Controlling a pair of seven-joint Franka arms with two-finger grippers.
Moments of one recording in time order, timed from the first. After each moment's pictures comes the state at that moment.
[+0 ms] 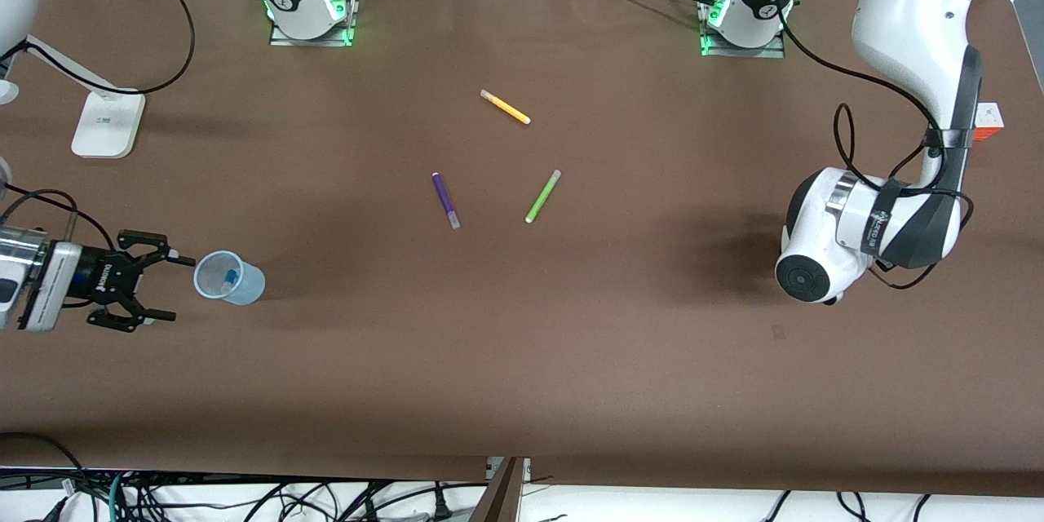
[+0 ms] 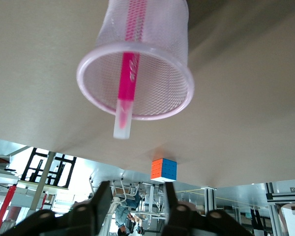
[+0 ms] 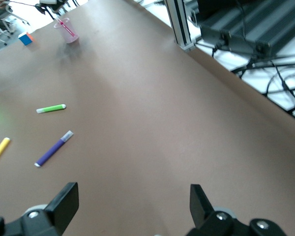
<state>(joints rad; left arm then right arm) -0.06 0.66 -0.10 -1.52 0.75 1.45 0.55 -0.20 0.66 -0.09 -1.31 0.86 1.69 -1.50</state>
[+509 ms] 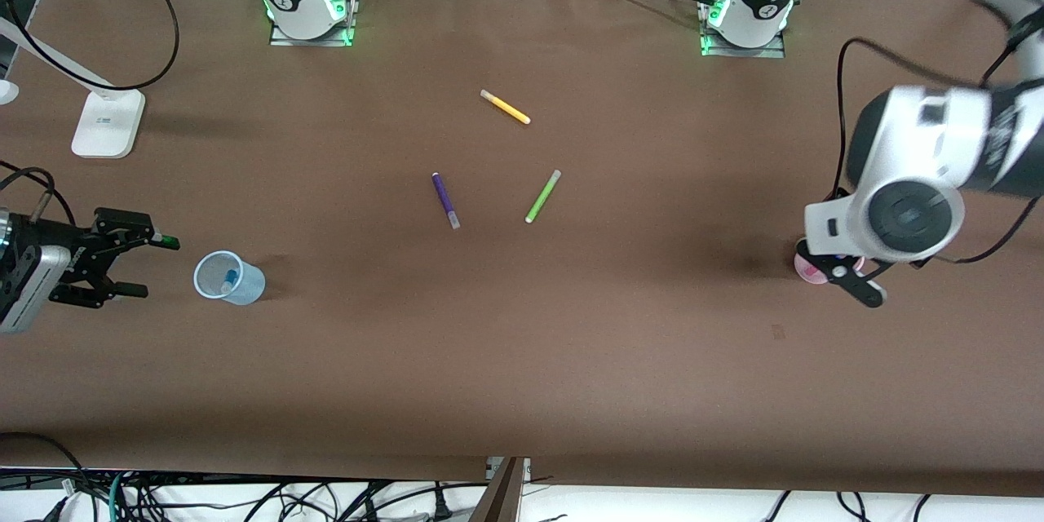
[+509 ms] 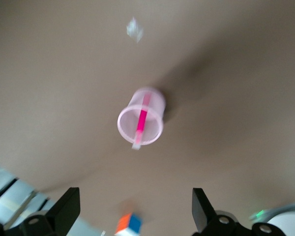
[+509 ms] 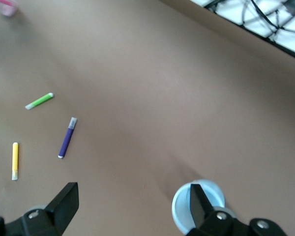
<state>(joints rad) -0.06 0.45 -0.14 -1.29 0.35 1.46 0.44 -0.13 0.51 -0.02 -1.24 0.45 1.63 -0.88</state>
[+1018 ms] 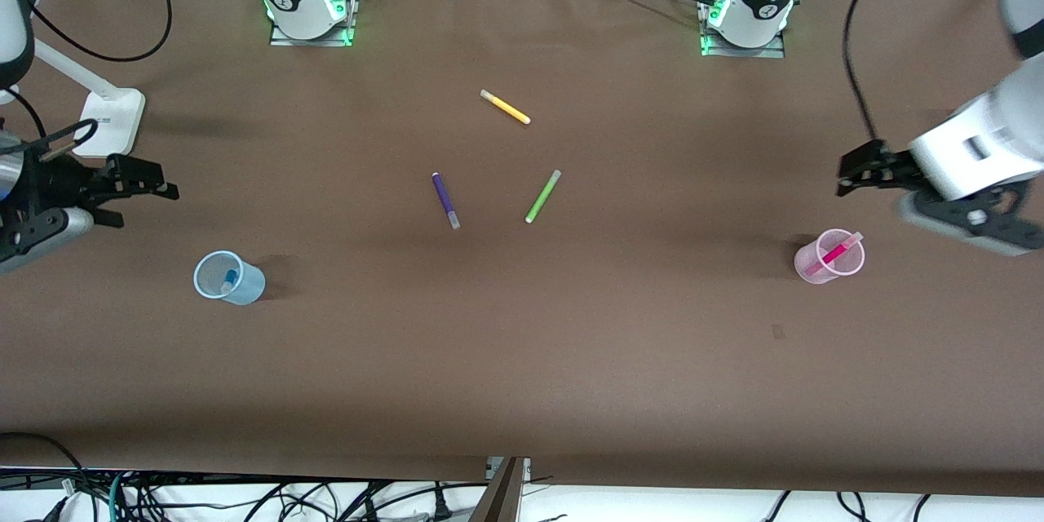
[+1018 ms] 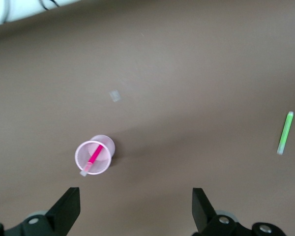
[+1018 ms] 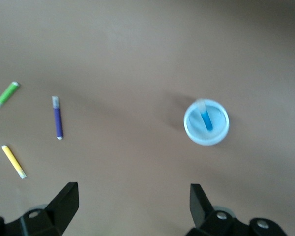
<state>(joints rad) 0.05 0.25 -0.13 -1.29 -0.01 1.53 0.20 -0.12 0.29 0.10 -1.38 0.13 1.53 -0.37</state>
